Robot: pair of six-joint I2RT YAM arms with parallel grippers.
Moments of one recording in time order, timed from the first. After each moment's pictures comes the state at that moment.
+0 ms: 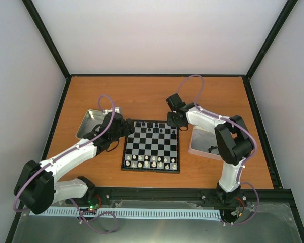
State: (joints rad) left arm -0.56 1.18 0.68 -0.18 -0.17 -0.67; right arm 0.56 1.84 1.26 -0.56 0.11 0.56
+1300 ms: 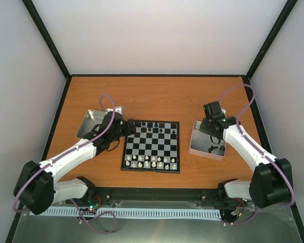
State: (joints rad) left arm -0.56 1.17 0.68 -0.15 -0.10 -0.63; right arm 0.31 1.30 0.94 -0.69 0.23 0.59
